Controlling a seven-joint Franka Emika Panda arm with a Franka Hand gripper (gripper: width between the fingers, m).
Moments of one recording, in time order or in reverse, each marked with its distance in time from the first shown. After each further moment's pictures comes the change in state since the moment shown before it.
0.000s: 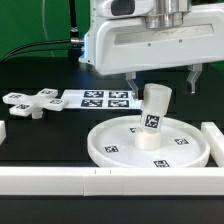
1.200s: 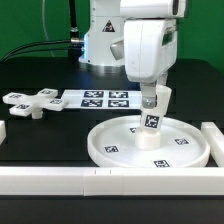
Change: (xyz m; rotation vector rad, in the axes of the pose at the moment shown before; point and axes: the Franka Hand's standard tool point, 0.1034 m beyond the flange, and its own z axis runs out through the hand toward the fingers) arm -0.005 0.015 0.006 -0.069 -0.023 -0.924
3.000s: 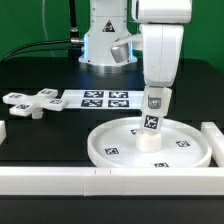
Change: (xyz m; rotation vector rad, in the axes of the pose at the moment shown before) arm -0.001 -0.009 0.005 0.013 -0.036 -0.042
